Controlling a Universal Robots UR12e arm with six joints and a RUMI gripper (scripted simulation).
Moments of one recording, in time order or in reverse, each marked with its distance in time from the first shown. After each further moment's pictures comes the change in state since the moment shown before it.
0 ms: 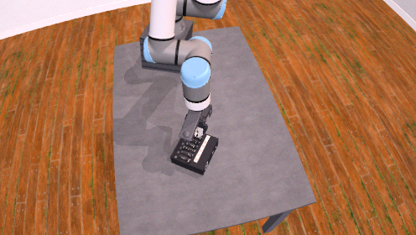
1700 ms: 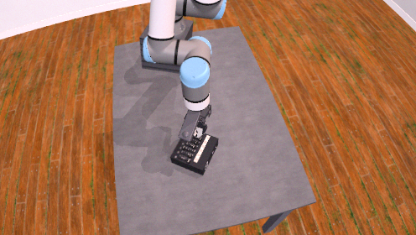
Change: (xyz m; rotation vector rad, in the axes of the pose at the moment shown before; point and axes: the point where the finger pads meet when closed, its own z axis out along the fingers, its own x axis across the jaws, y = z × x) arm 0.001 -0.002 -0.001 0.002 0.000 -0.003
